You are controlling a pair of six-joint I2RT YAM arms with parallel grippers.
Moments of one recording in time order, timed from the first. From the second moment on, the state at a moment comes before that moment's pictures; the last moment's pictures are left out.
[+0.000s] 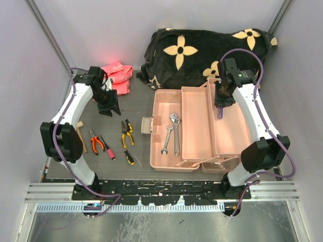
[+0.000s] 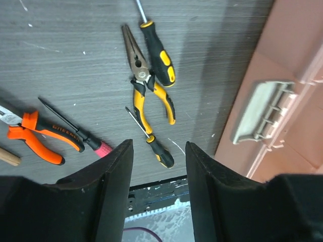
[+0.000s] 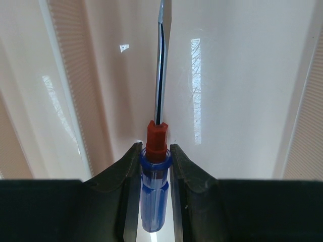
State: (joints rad) left arm -0.12 1.70 1.63 -1.17 0.27 -0.25; right arm 0.17 1.58 1.69 -1.23 0.18 0.22
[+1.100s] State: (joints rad) left arm -0.17 2.00 1.56 -0.95 0.26 -0.54; right arm 0.17 1.53 1.78 -1.24 0.18 0.26
